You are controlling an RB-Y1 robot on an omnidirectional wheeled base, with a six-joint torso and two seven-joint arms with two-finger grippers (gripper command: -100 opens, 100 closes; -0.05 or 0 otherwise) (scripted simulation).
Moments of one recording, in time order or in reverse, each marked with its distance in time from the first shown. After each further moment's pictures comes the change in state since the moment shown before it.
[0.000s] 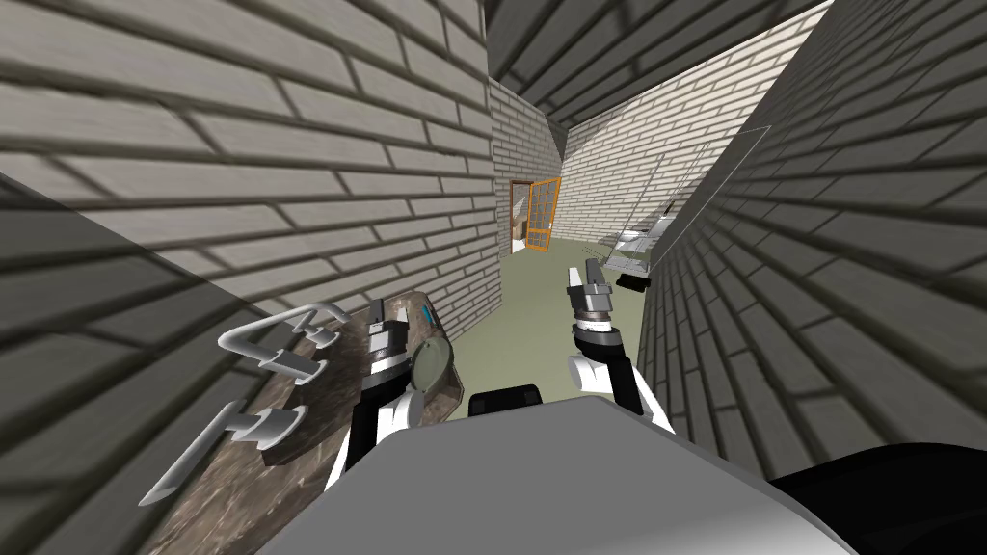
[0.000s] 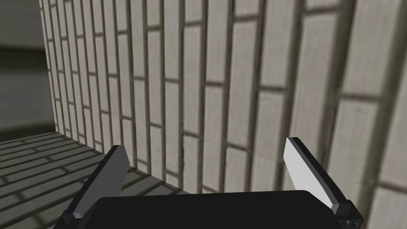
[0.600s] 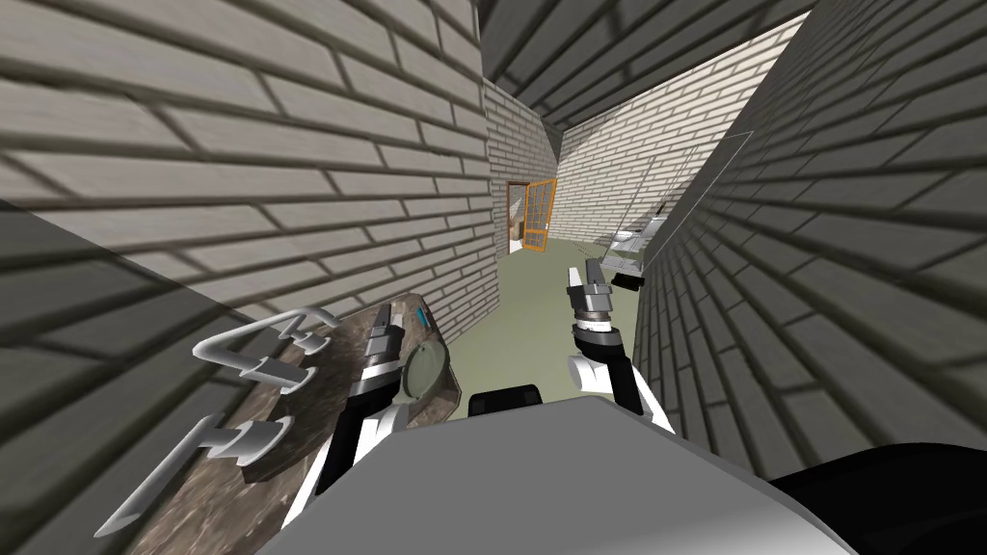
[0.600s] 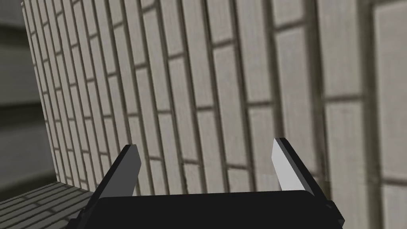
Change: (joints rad) left arm 0.053 0.128 0.040 -0.015 0.001 0.077 -0.040; right arm 0.000 0.000 0.000 0.000 0.000 0.000 0.000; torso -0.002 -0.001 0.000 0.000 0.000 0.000
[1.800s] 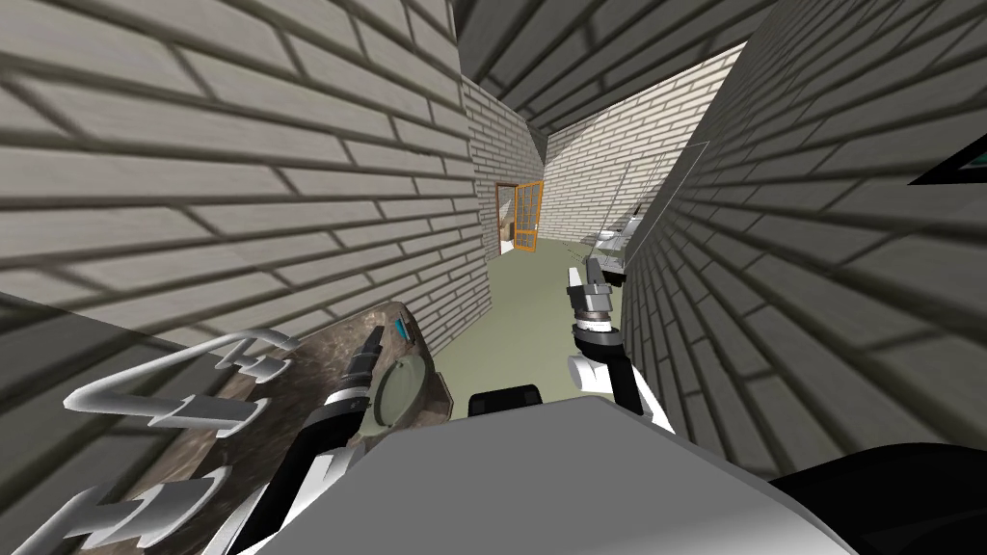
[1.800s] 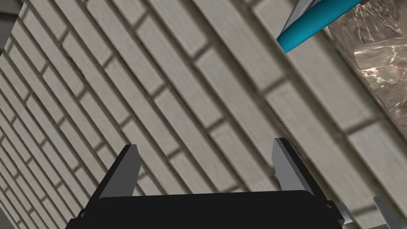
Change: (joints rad) left arm 0.168 0.113 0.167 -0.039 0.003 0.284 -0.172; right arm 0.000 0.000 0.000 0.000 0.000 0.000 0.000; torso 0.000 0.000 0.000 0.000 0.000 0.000
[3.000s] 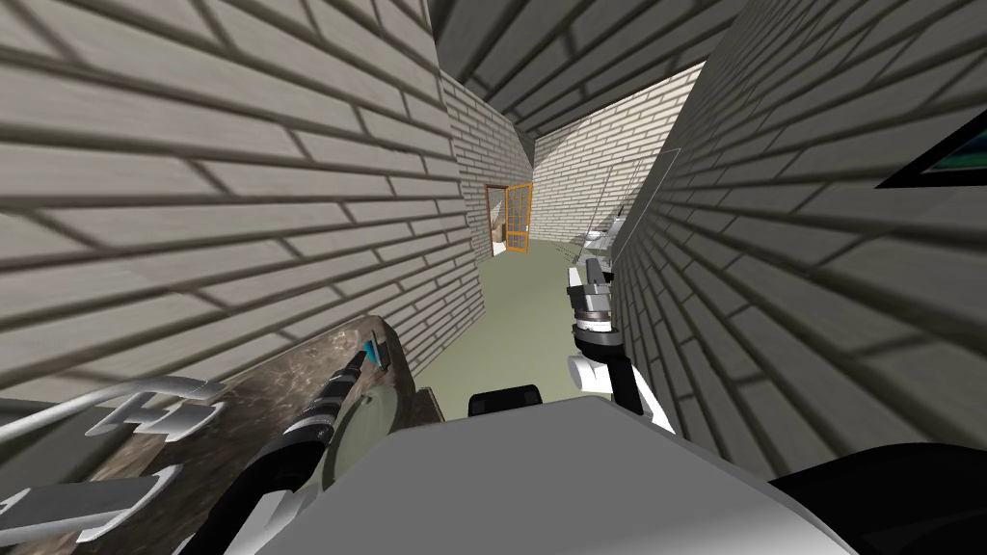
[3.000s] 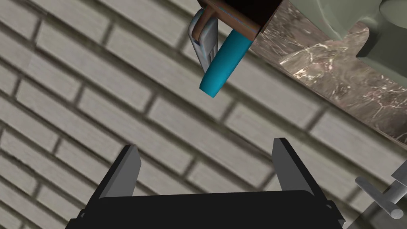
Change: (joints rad) left arm 0.133 0.058 0.127 -0.066 -0.003 0.331 -0.079; right arm 0.000 0.000 0.000 0.000 0.000 0.000 0.000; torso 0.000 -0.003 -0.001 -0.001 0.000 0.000
